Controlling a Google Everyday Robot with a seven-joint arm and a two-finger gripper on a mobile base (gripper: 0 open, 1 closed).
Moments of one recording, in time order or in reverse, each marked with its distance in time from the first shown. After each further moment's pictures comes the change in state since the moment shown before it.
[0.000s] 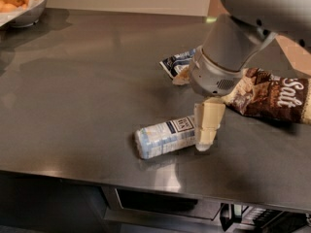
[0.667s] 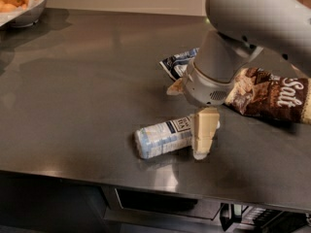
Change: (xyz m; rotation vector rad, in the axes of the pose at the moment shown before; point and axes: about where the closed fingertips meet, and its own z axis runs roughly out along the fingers) arm -0.001 0.008 0.026 -0.046 0.007 -0.050
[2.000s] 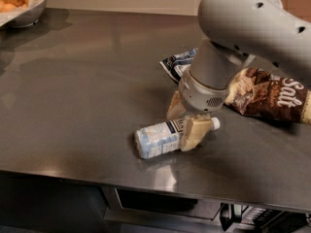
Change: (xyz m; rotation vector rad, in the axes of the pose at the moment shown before) arm 0.000 0.007 0.015 -0.032 0.015 -0.038
